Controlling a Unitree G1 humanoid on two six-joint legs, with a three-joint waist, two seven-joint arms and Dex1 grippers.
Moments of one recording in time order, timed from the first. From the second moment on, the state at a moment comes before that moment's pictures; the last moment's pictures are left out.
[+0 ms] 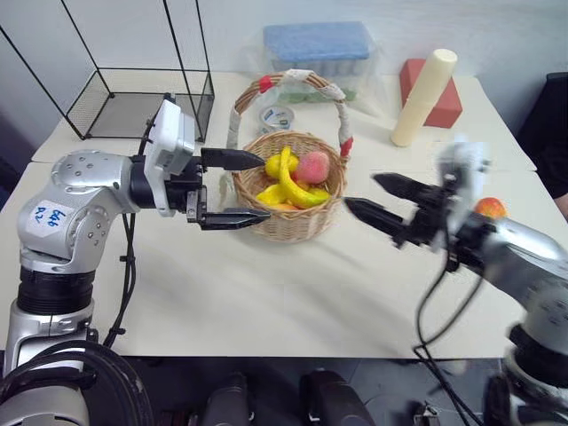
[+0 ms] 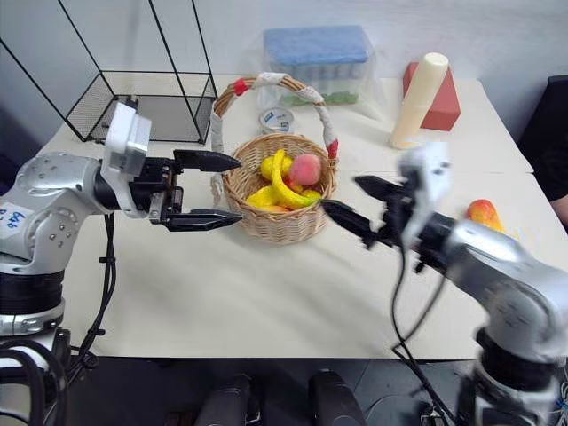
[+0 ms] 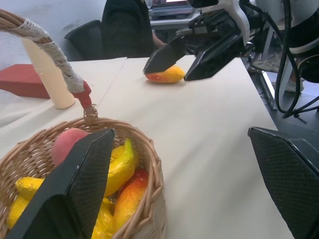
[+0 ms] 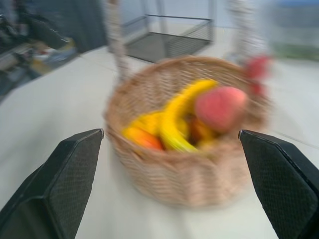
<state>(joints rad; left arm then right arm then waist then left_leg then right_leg) -0.76 0.74 0.03 -0.16 -0.63 0.60 -1.14 -0.31 -0.61 -0.53 -0.66 0.97 1.14 0.40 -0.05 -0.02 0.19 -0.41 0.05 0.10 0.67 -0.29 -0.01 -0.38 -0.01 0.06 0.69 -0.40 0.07</state>
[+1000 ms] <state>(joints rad) -0.75 0.71 0.05 -0.27 -0.64 0.62 -1.07 -0.42 -0.73 -0.44 0.44 0.35 0.58 0.39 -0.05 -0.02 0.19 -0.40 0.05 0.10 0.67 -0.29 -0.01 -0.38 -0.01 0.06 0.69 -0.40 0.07</state>
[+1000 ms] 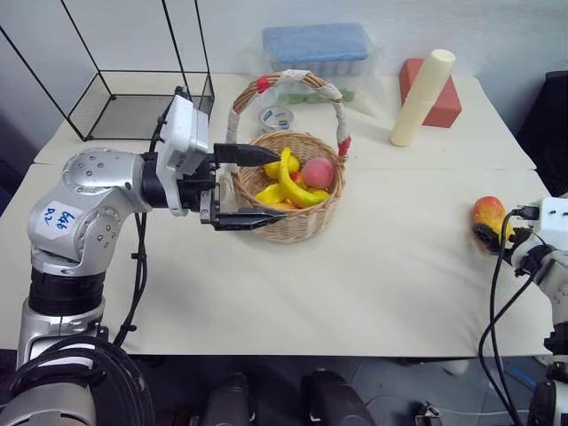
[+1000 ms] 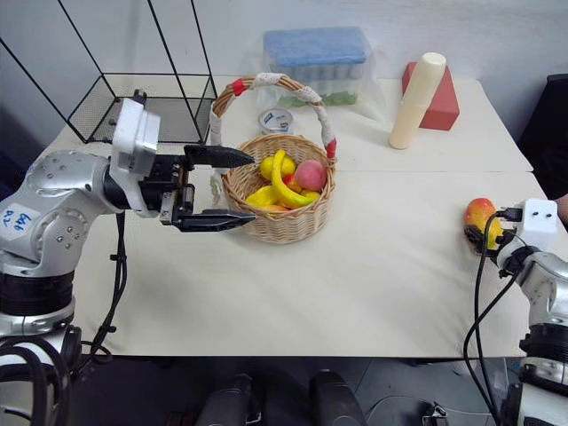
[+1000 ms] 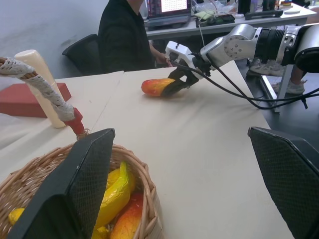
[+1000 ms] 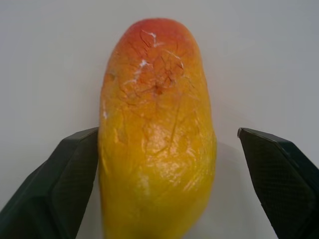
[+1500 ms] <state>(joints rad) -0.73 0.76 0.07 -0.22 -0.64 0.62 -1.06 -0.21 -0.71 -0.40 -0.20 0.65 0.73 0.64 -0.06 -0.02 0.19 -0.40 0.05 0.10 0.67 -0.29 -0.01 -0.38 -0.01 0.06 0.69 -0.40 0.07</state>
